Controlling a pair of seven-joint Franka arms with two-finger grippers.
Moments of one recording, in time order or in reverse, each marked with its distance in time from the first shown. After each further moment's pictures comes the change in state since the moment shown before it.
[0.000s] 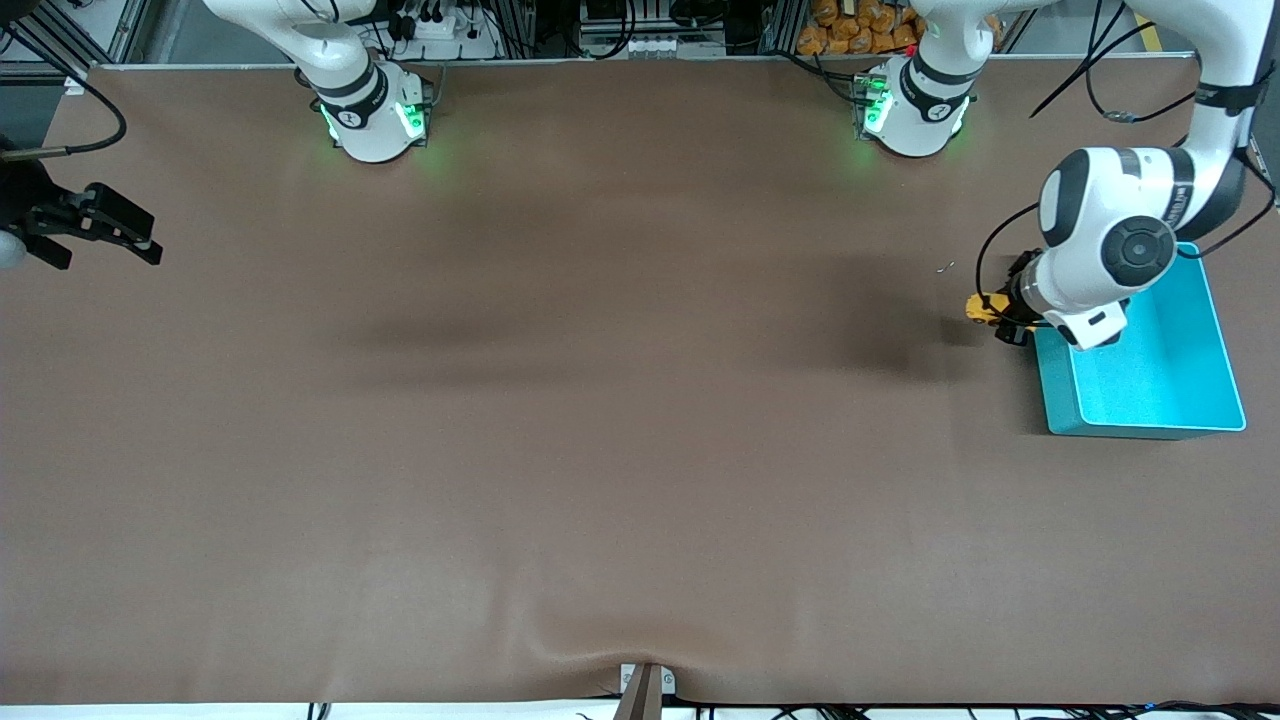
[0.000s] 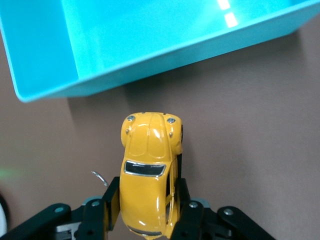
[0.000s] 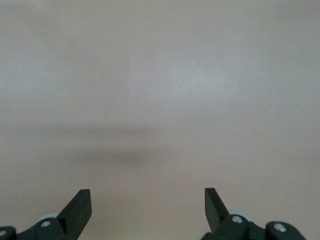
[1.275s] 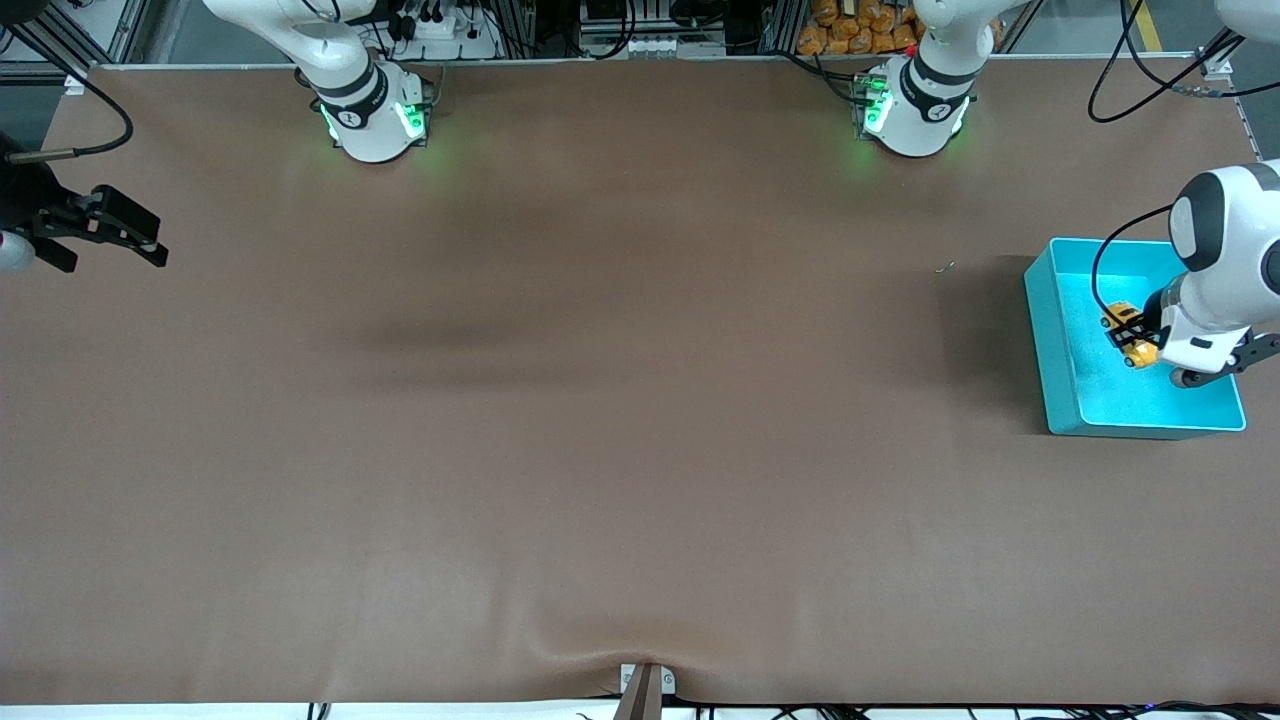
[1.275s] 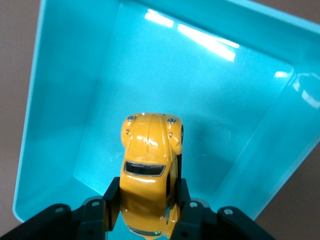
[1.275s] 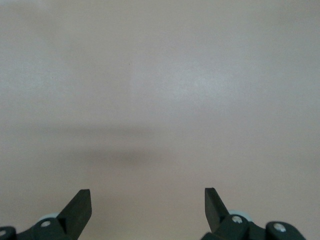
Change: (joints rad) left arm 0.289 0.138 0.012 0.139 0.227 0.096 1.031; right arm 0.010 0.003 0.000 -0.002 0.000 0.008 0.000
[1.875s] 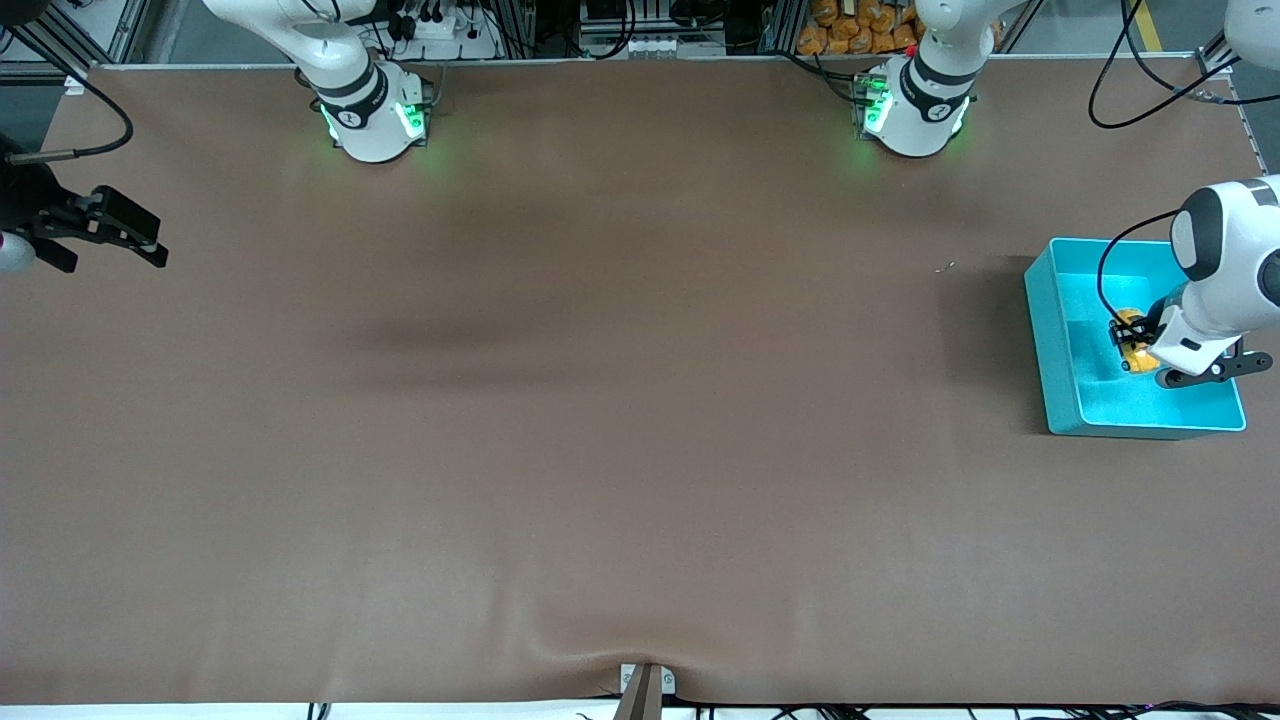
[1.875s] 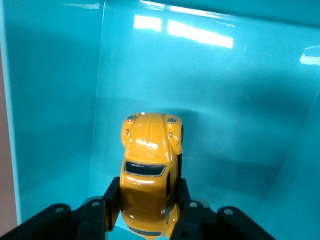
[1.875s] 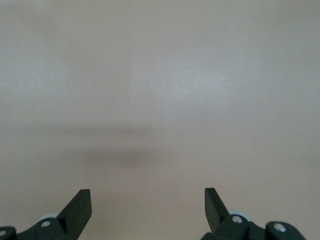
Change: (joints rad) left arm 0.080 0.086 0.002 0.000 0.065 0.110 0.166; right arm 0.000 0.000 -0.001 0.000 0.000 0.000 0.000
